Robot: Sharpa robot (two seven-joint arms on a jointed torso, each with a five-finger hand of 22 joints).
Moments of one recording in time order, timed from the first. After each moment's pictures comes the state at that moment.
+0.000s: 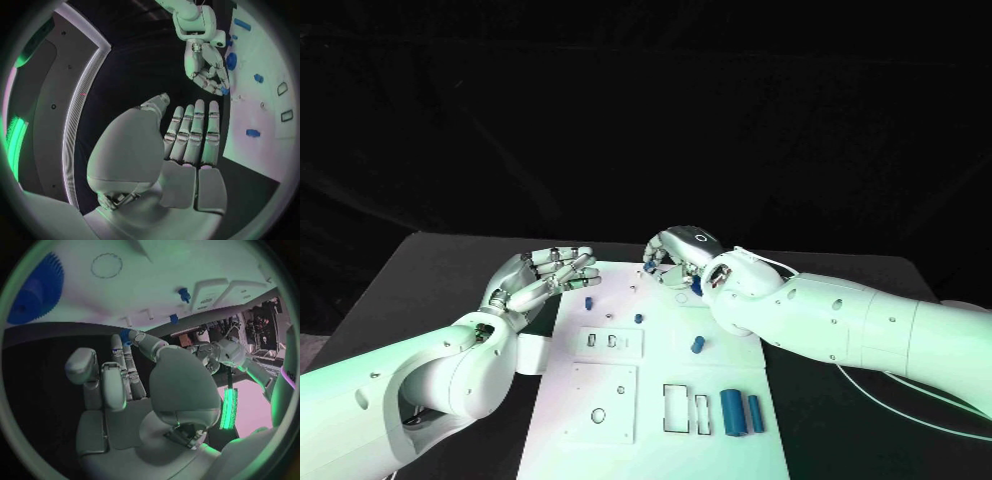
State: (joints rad) left arm 1.09 -0.92 0.07 1.70 -0.05 -0.40 0.49; left_hand 1.49 -0.13 0.29 0.20 0.20 0.87 0.22 0.21 0.13 0.98 0.19 0.09 0.07 0.97 0.14 0.25 0.18 0.17 0.86 0.27 0.21 0.09; right arm 1.28 -0.52 -0.11 1.19 -1.53 -0.55 -0.05; right_hand 1.23 -0.11 0.62 -0.11 0.16 1.04 0.14 0.29 0.28 1.23 0.08 0.11 0.13 1.47 0.00 1.40 1.20 0.12 1.29 0.10 1.21 1.00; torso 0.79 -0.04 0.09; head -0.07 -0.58
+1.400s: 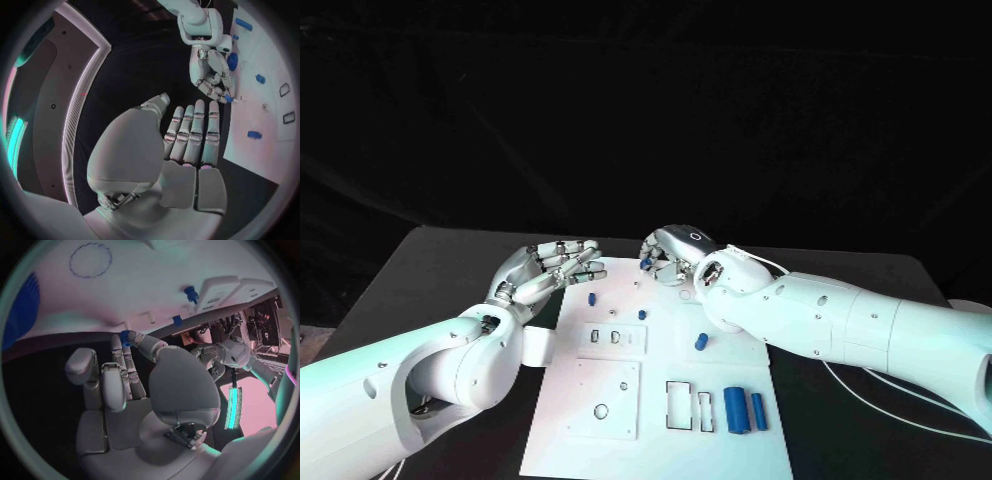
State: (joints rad) left arm 1.10 -0.91 0.07 1.69 -0.05 -0.40 0.48; left_hand 1.49 -0.13 0.29 0.20 0.20 0.87 0.22 0.21 0.12 0.98 0.19 0.09 0.07 0.96 0.15 0.25 0.18 0.17 0.86 0.27 0.21 0.09; right arm 1.27 -0.46 -0.11 1.12 -1.49 -0.54 -0.05; right_hand 1.23 -0.11 0.62 -0.11 0.15 1.02 0.15 0.29 0.30 1.22 0.08 0.10 0.13 1.47 0.00 1.41 1.22 0.12 1.29 0.10 1.21 1.01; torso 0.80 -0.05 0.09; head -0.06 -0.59
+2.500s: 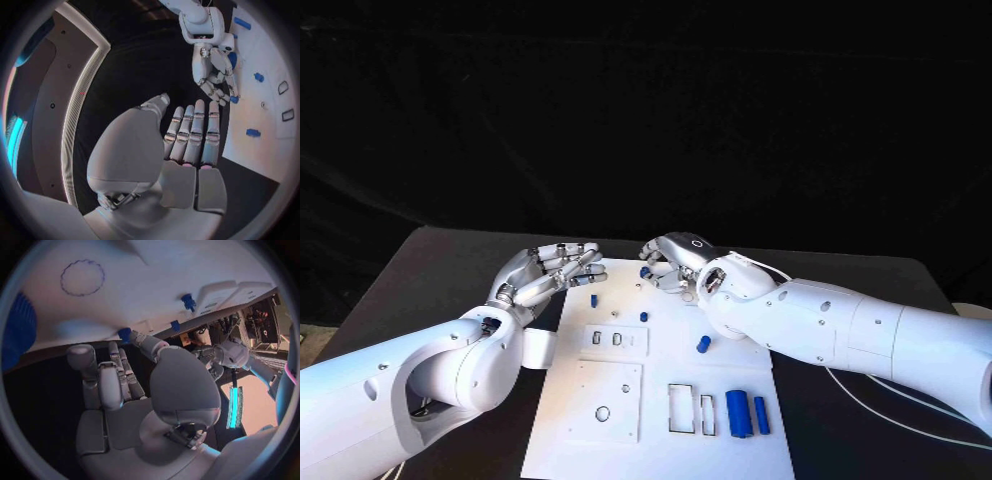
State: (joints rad) left arm 1.10 -0.91 0.07 1.69 -0.05 -0.40 0.48; left_hand 1.49 -0.13 0.30 0.20 0.20 0.87 0.22 0.21 0.12 0.98 0.19 0.09 0.07 0.96 0.15 0.25 0.18 0.17 0.86 0.27 0.21 0.09; right arm 1.26 -0.47 -0.11 1.13 -1.47 -0.52 -0.04; right_hand 1.18 -0.16 0.59 -0.08 0.13 0.83 0.21 0.18 0.28 1.04 0.14 0.07 0.10 1.46 0.05 1.39 1.14 0.12 1.21 0.15 1.14 0.91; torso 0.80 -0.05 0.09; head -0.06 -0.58
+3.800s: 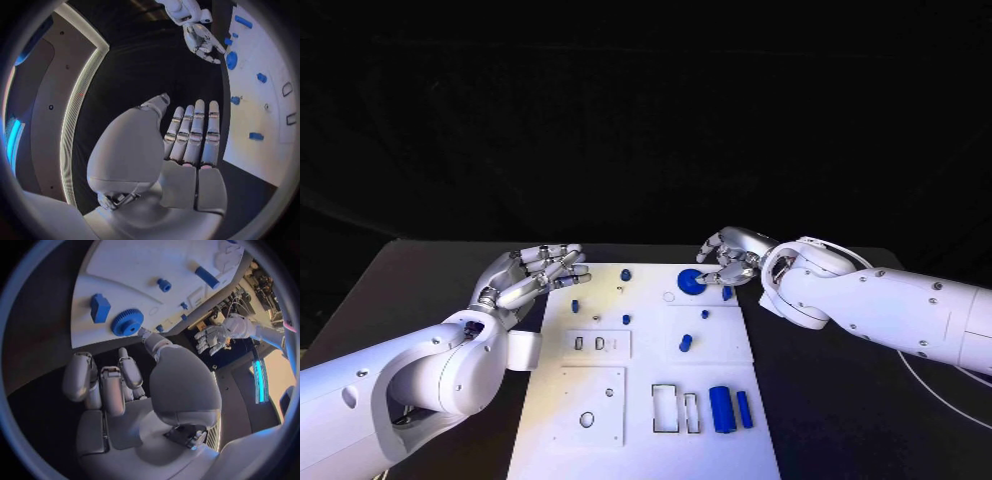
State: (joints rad) left arm 1.10 -0.92 0.07 1.68 -0.03 -0.40 0.48; left_hand 1.49 -0.13 0.30 0.20 0.20 0.87 0.22 0.20 0.12 0.98 0.19 0.08 0.07 0.96 0.15 0.25 0.18 0.17 0.86 0.27 0.21 0.09; right arm 1.32 -0.81 -0.10 1.37 -1.24 -0.32 -0.13; right_hand 1.20 -0.19 0.38 0.04 0.21 0.79 0.17 0.27 0.36 1.33 0.09 1.31 1.22 1.46 0.00 1.51 1.31 0.09 1.35 0.11 1.30 1.18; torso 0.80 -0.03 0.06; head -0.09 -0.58
